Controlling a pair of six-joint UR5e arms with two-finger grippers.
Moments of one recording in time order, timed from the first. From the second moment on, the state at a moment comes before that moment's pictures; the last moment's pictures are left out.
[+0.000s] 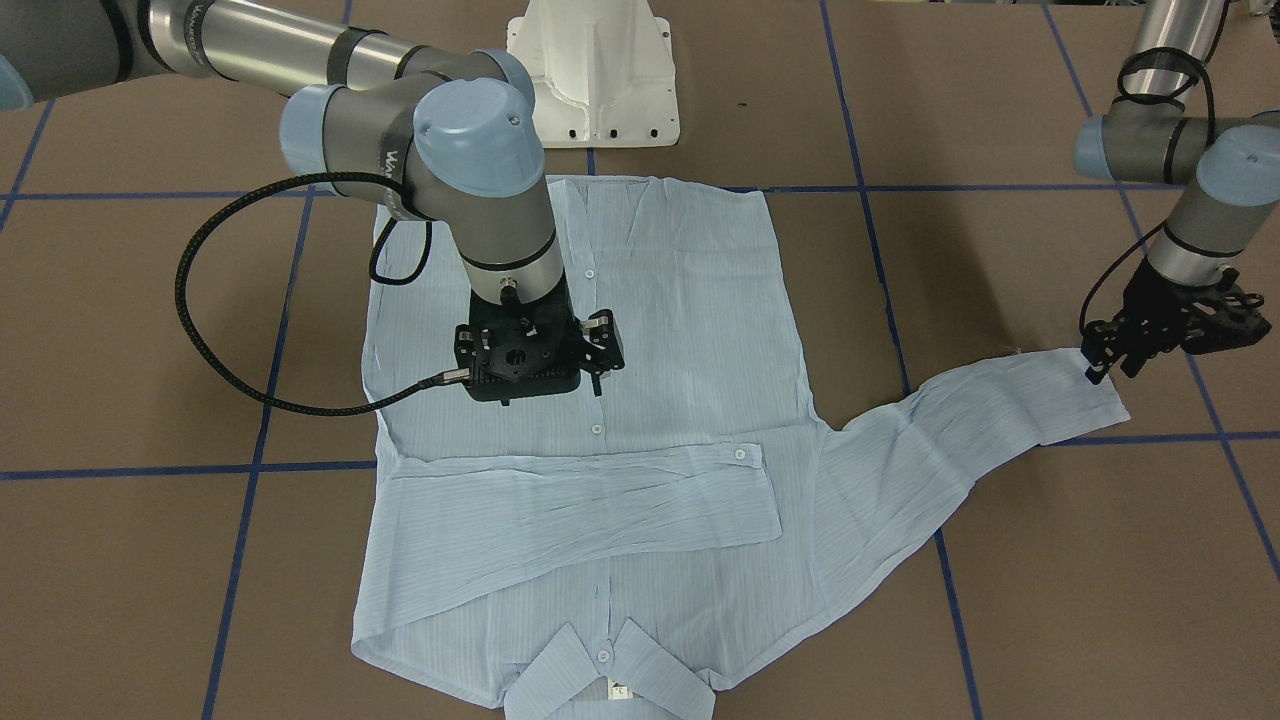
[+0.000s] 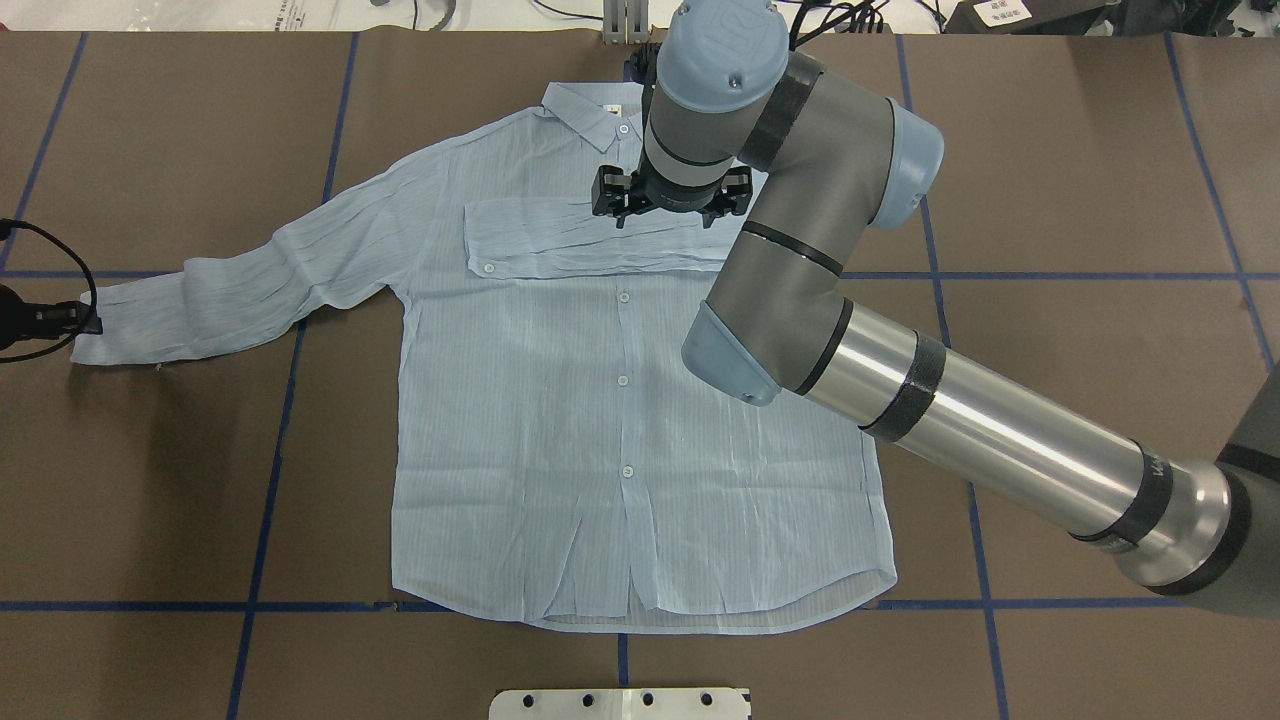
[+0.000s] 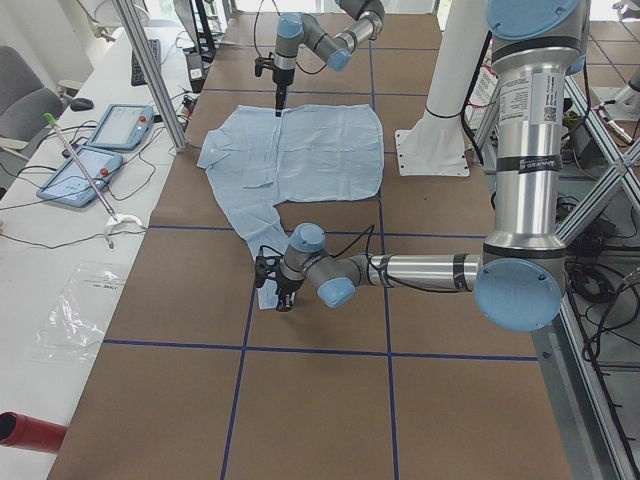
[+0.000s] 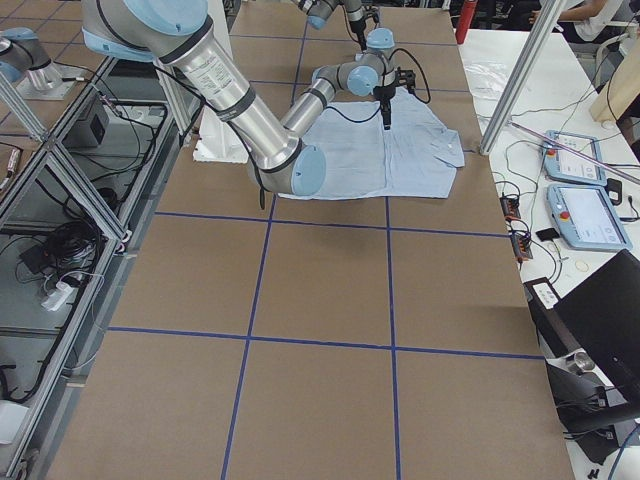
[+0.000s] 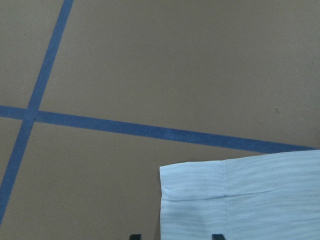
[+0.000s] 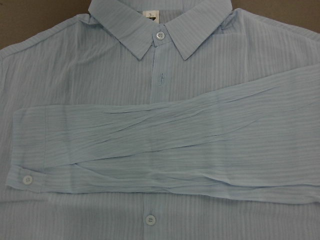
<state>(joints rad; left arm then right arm) -0.96 -1.53 -1.46 -2.44 -1.91 -1.01 0.69 -0.68 1.46 -1.51 1.89 1.08</state>
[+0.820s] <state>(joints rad) -0.95 -1.53 -1.46 -2.44 -1.91 -1.01 0.69 -0.70 1.49 -1.51 1.89 1.07</state>
